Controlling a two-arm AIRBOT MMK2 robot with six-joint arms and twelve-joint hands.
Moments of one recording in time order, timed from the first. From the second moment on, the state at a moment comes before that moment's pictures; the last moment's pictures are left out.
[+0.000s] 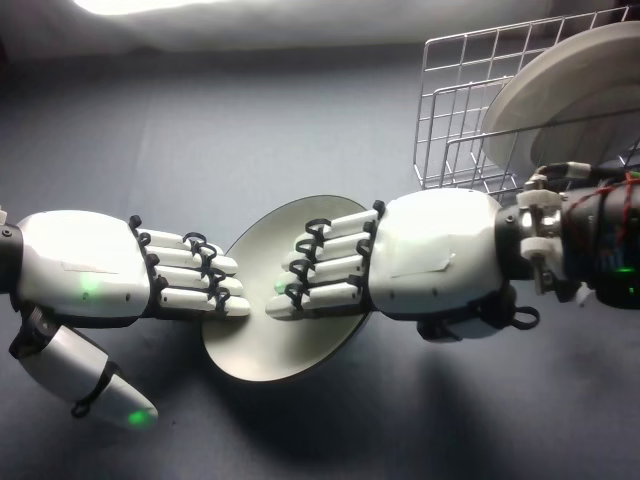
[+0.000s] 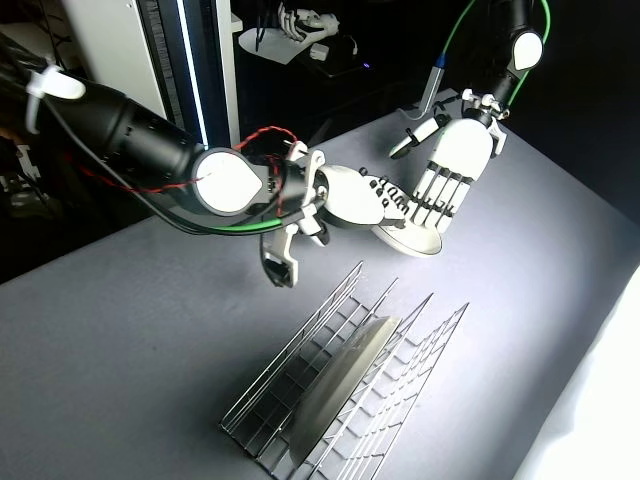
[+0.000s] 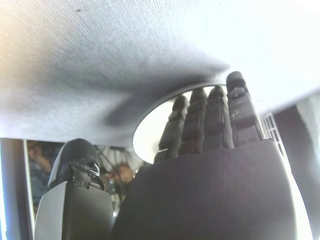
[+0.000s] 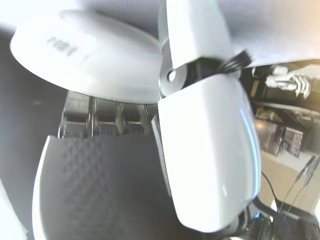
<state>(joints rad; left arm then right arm) 0.68 -1.02 1.42 1.52 -0.76 -0.19 -0.45 -1.24 1.18 -1.05 0.43 -0.25</state>
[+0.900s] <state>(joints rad) 0.67 -1.02 1.43 1.53 -0.76 -0.20 -0.41 -1.37 1.28 -1.03 0.44 -0.26</state>
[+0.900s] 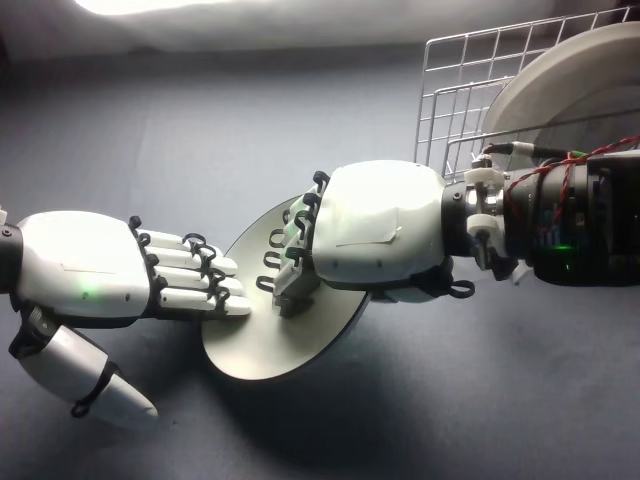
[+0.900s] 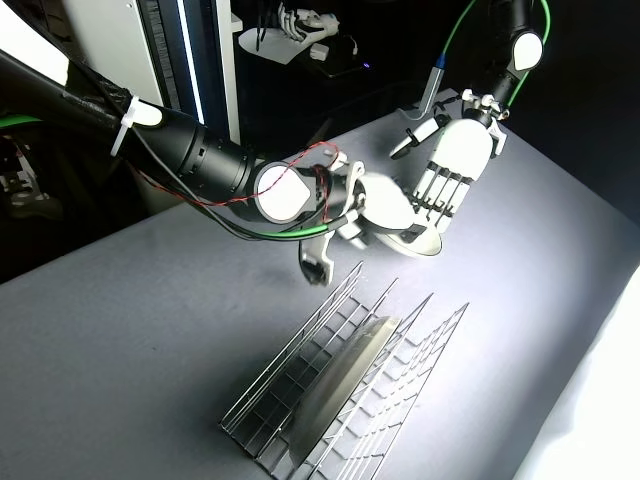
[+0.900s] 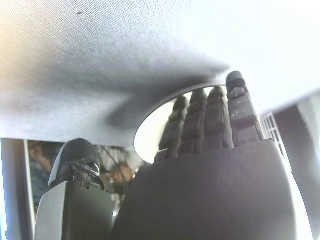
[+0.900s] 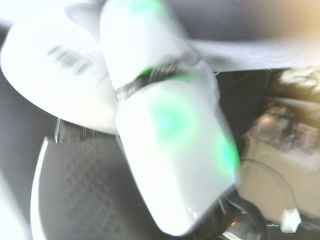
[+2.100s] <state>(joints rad) 0.36 -0.80 1.37 1.60 -0.83 -0.25 -0.31 -1.15 1.09 -0.80 0.49 -0.26</state>
